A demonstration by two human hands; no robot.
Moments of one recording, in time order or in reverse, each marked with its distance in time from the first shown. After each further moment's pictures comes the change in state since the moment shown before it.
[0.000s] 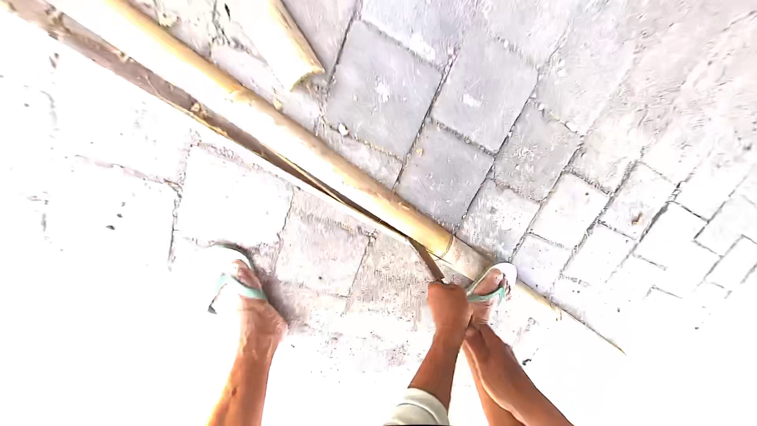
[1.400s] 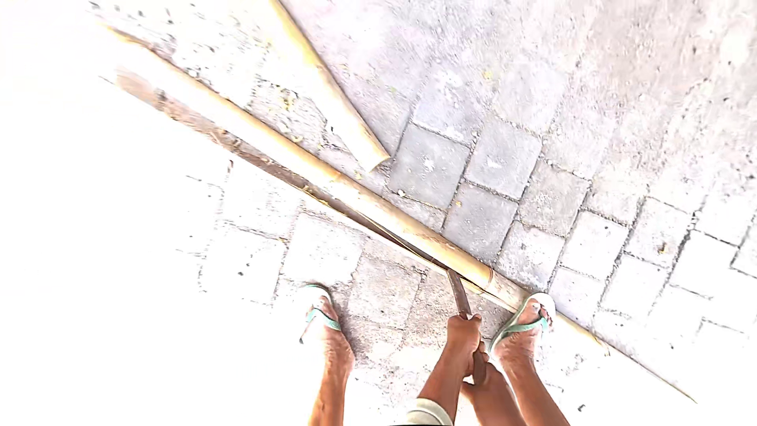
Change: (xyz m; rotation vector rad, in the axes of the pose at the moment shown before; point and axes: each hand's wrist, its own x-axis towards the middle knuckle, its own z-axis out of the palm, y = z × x) left_hand -0.009 -0.005 -0.115 -0.332 -0.351 -0.247; right_hand -0.041 -0.109 0.099 0.300 0.105 0.207
